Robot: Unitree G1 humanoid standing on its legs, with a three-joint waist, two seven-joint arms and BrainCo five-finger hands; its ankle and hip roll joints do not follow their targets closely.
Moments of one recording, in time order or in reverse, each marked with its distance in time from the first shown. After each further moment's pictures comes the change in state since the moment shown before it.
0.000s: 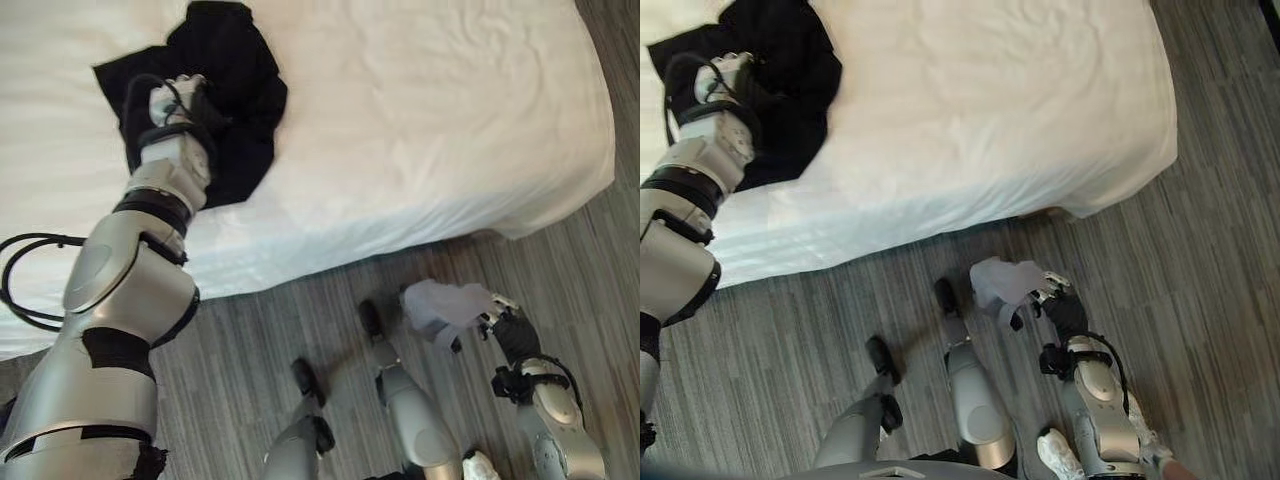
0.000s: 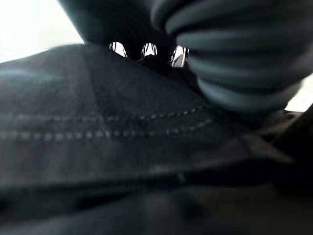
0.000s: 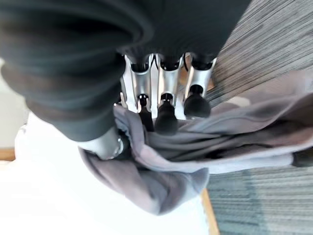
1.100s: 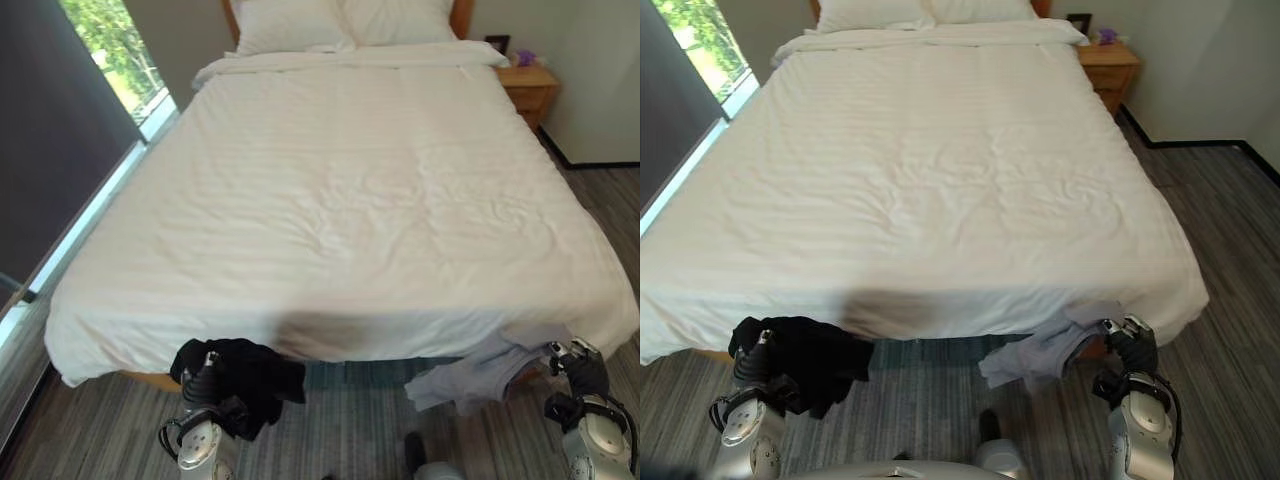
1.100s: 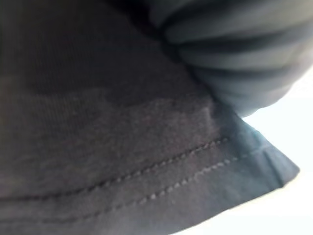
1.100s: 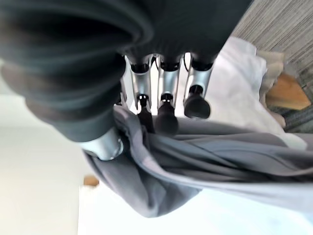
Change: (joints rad) left arm 1.638 -0.604 1.285 -1.289 -0.443 -0.015 -0.055; right arm -0.044 0.114 -0.330 0.176 -0.162 0.050 -0.087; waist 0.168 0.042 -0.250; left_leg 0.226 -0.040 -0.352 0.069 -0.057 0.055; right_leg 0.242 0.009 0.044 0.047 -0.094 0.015
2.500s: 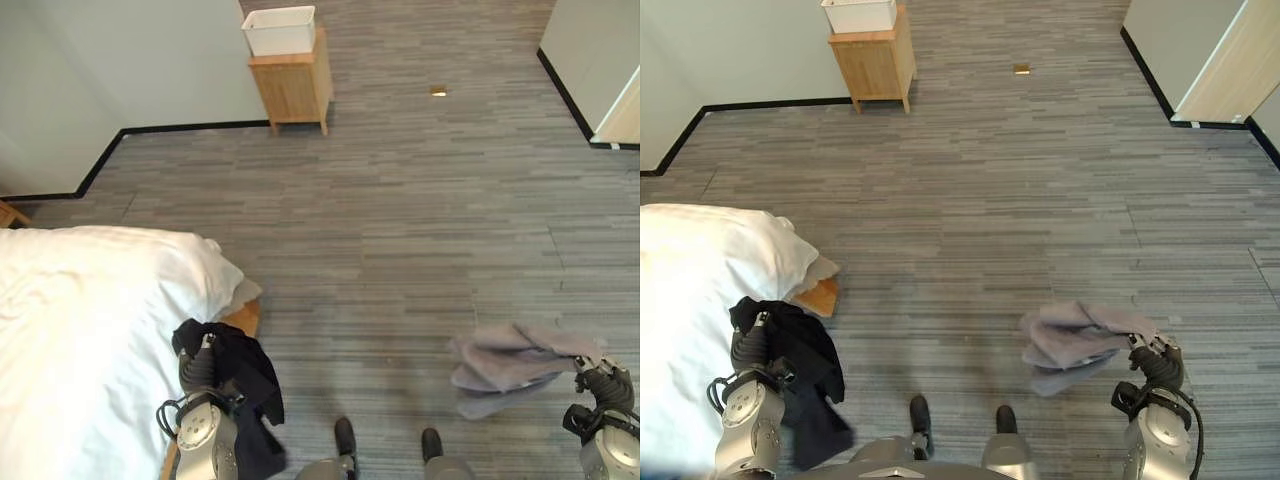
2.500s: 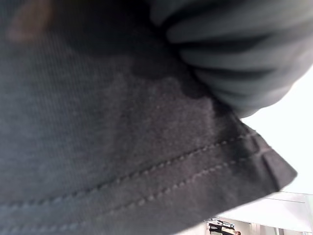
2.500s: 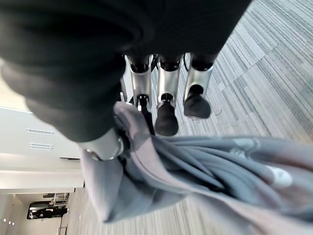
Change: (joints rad) left arm -0.072 0.046 -0.012 0.124 -0.003 -0.036 0.000; right arm 0.069 0.009 -0.095 0.009 -0.029 0.008 -0.035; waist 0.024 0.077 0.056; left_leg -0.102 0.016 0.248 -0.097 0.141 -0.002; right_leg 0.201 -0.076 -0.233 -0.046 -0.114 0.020
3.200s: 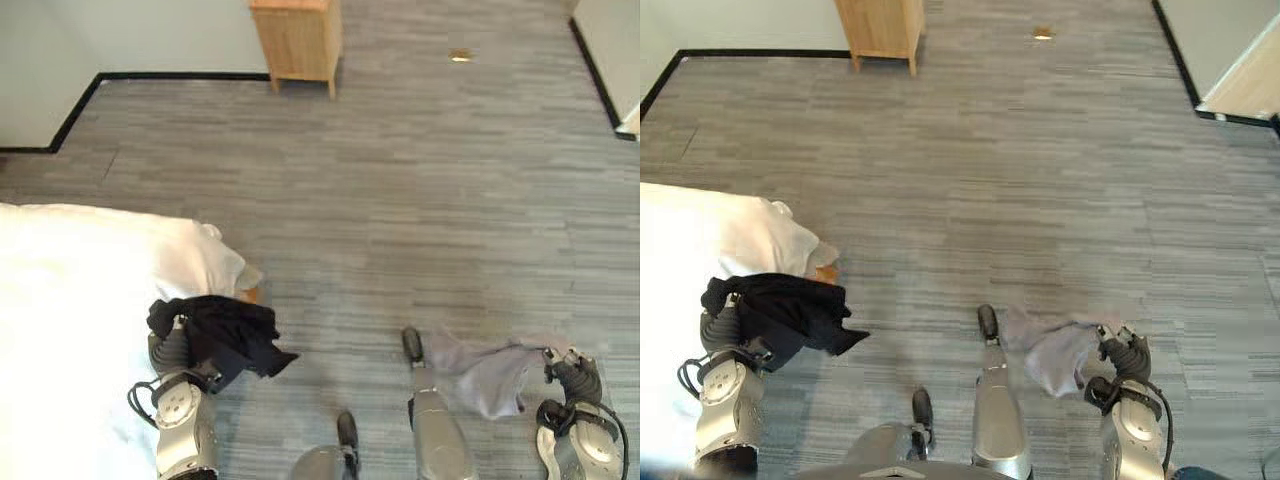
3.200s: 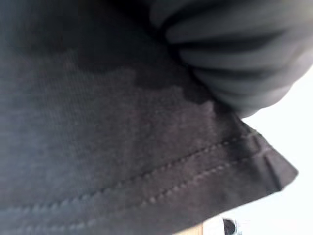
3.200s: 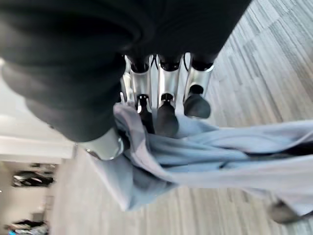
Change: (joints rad) left arm 0.000 0.017 0.064 0.010 0.045 -0.008 0.059; right arm 0.062 0.041 0.073 -0.068 0.001 0.009 0.028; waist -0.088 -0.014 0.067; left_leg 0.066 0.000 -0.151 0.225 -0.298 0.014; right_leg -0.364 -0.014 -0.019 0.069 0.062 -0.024
